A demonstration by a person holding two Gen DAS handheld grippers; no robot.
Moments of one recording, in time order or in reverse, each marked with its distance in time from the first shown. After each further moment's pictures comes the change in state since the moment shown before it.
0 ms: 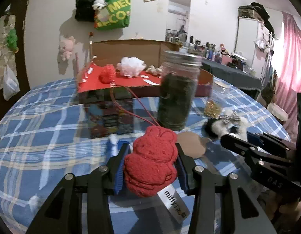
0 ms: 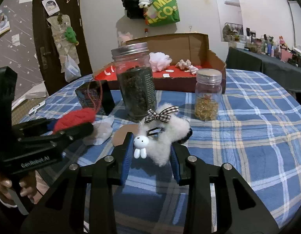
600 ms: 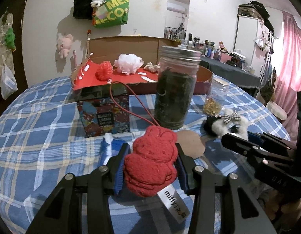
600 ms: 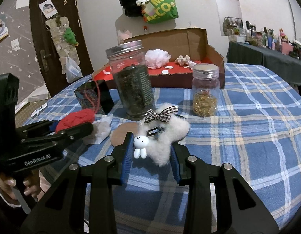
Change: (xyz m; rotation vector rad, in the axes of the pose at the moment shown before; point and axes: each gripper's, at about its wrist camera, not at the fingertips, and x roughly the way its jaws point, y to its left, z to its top) left arm 0.005 0.000 0.000 -0.009 0.015 -0.004; right arm 0.001 -0.009 0.002 0.042 0.025 0.024
